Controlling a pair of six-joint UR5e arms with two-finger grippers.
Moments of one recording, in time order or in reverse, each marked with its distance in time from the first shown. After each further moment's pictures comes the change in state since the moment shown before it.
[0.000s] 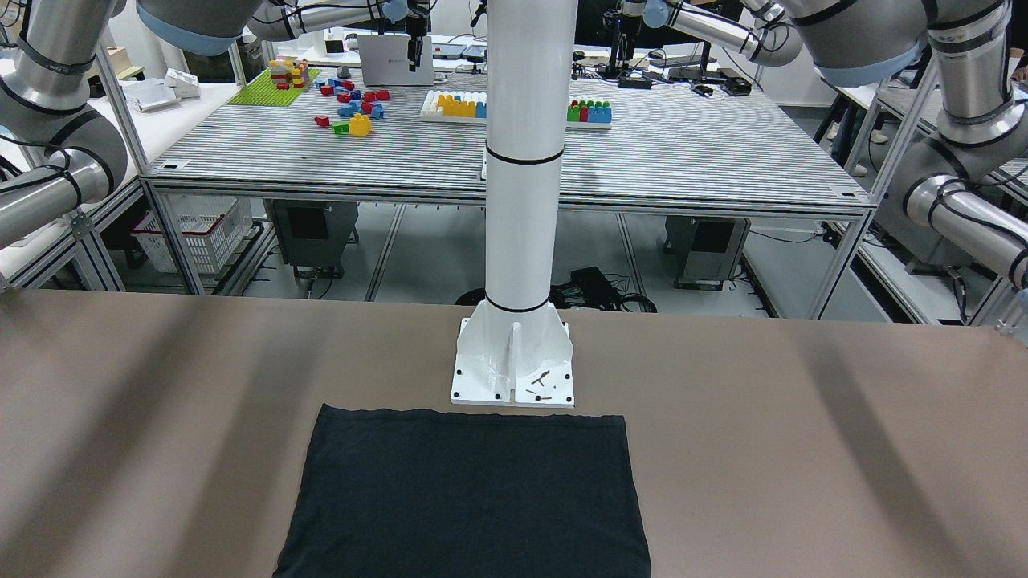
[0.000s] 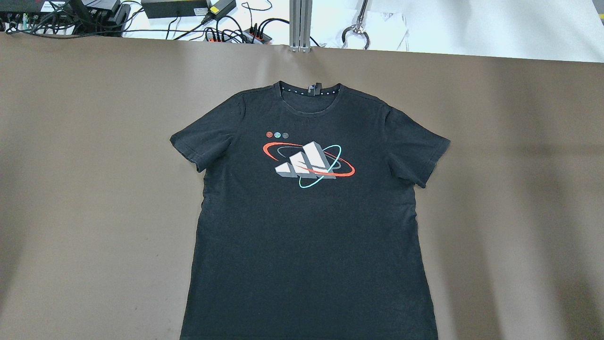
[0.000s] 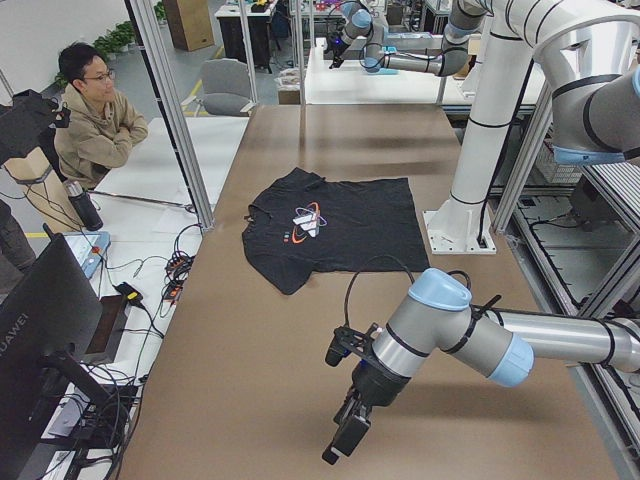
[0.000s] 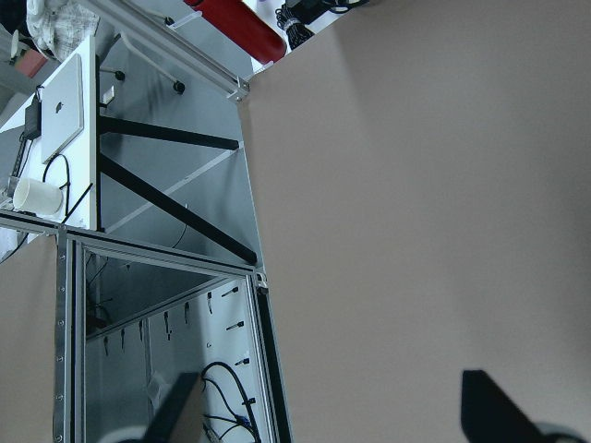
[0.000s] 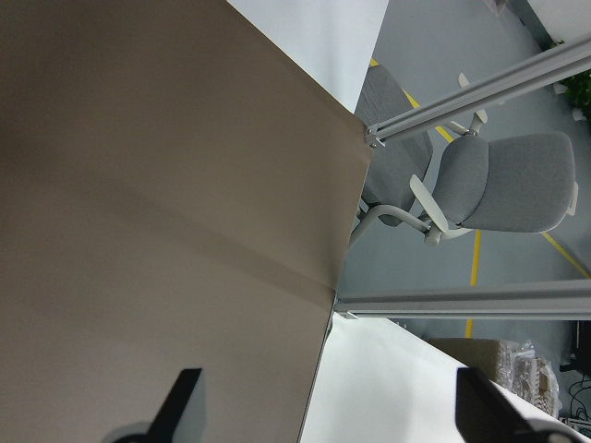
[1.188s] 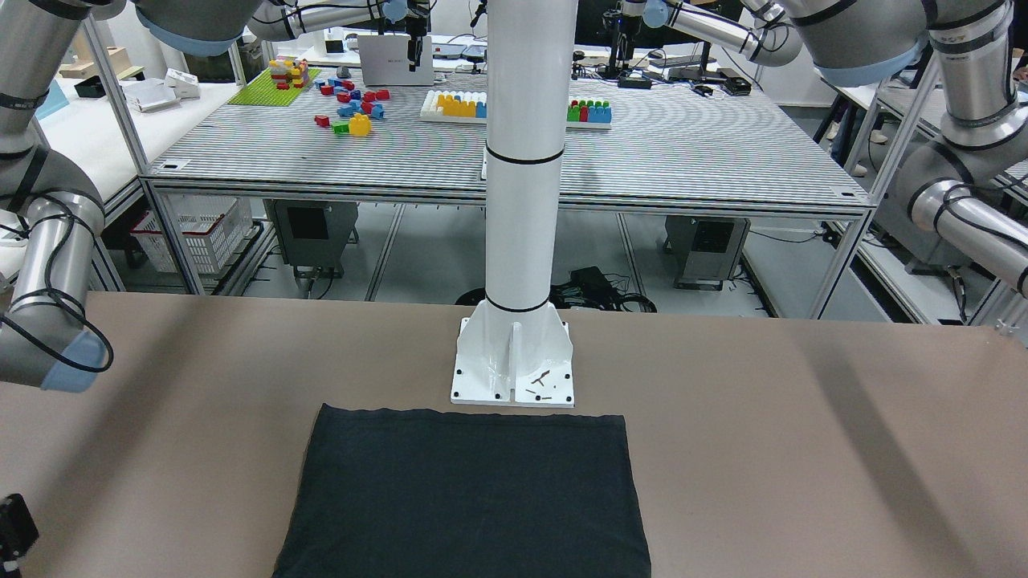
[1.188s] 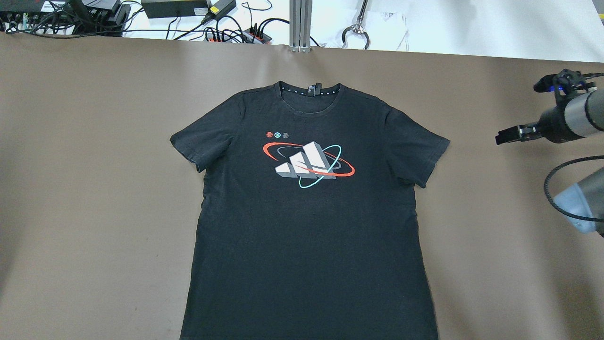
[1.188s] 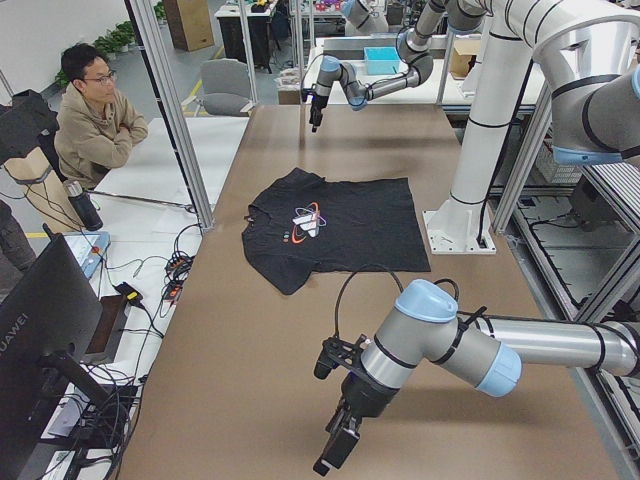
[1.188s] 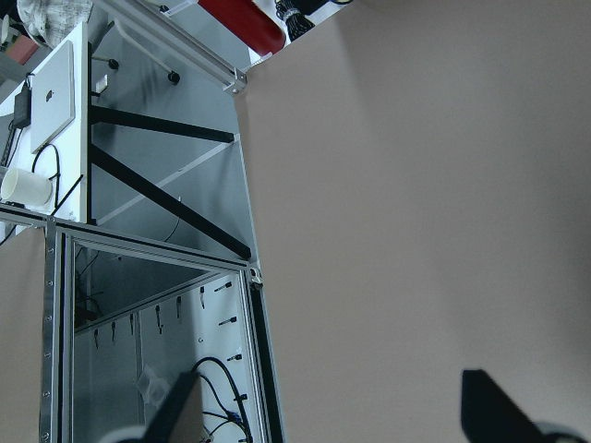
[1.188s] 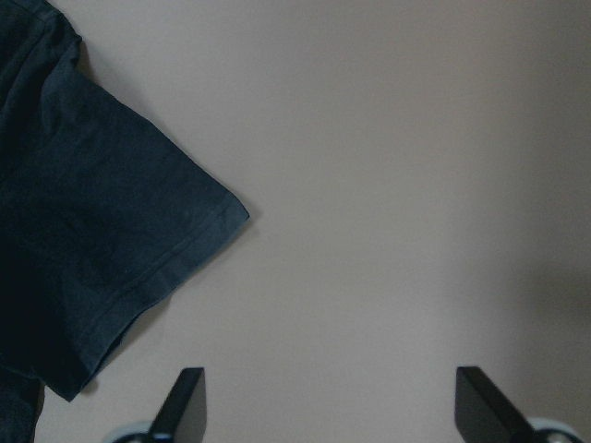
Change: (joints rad) left arm 0.003 -0.039 0.062 -0.005 -0.008 -0.016; right arm -0.522 0.343 -0.158 -0.028 0.273 0.842
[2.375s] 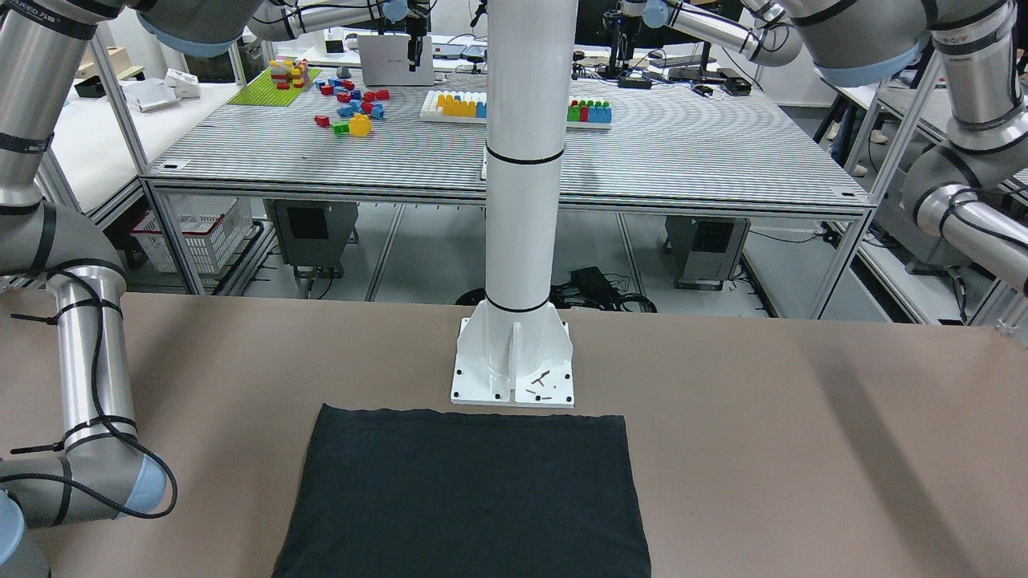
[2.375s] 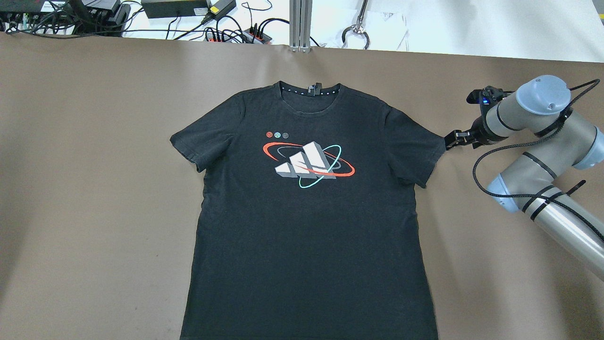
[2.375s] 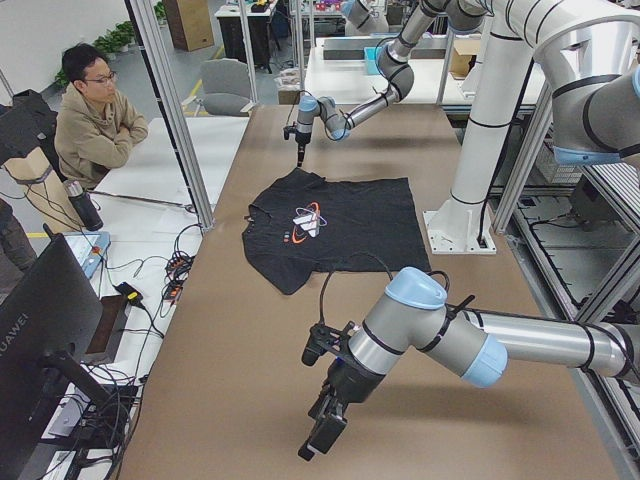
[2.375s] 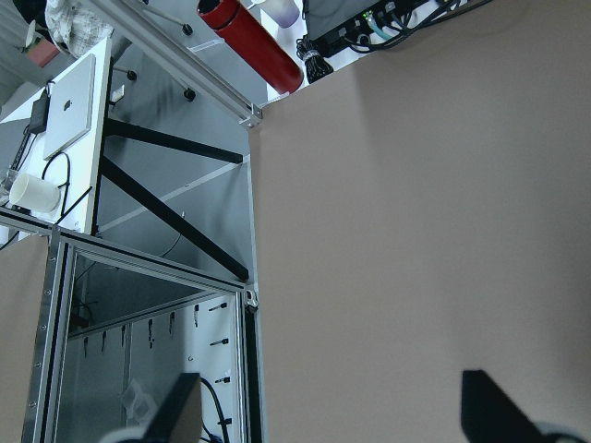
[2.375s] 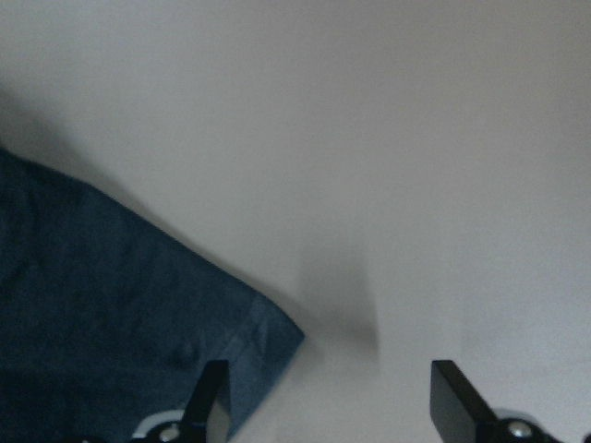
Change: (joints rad) left arm 0.008 -0.048 0.001 -0.005 0.014 -0.109; right arm -0.131 0.272 -0.476 0.152 -0.041 0.203
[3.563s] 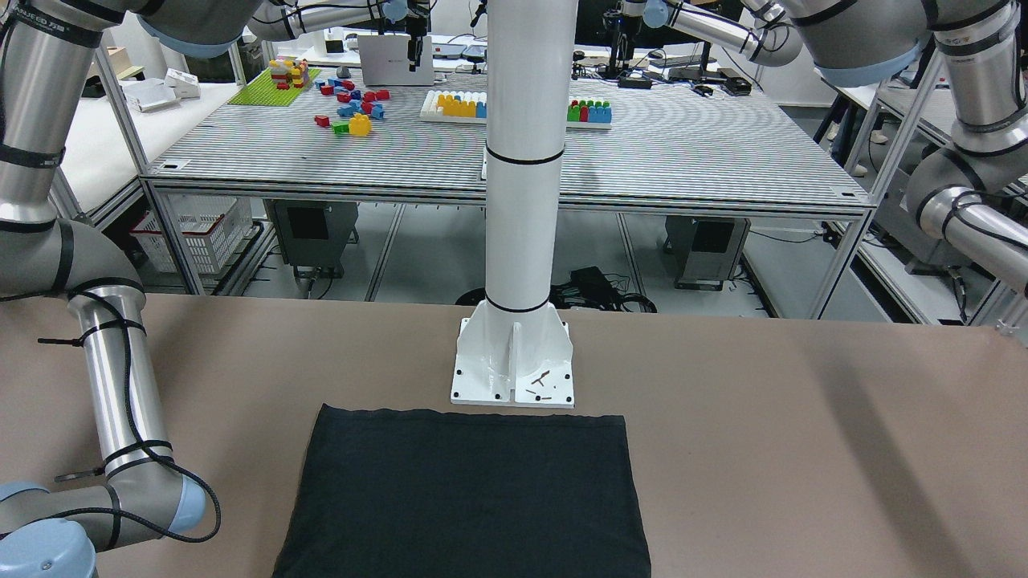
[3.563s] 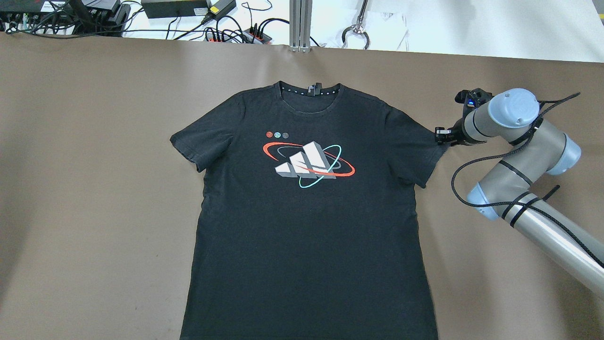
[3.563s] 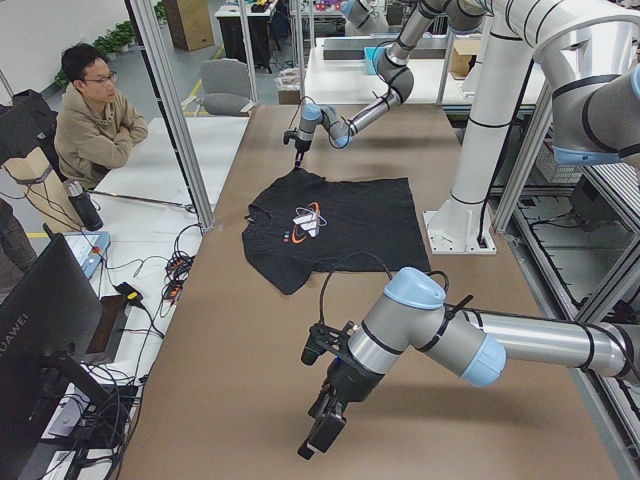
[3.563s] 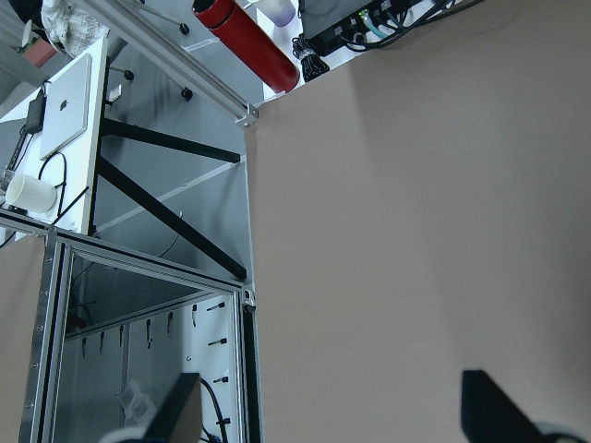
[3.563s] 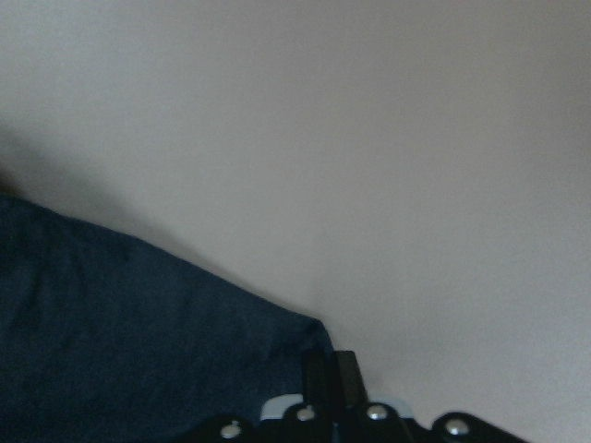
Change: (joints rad) left arm 0.008 0.001 0.000 -0.002 0.000 -0.002; right arm -0.060 0.020 -0.017 0.062 -0.136 0.174
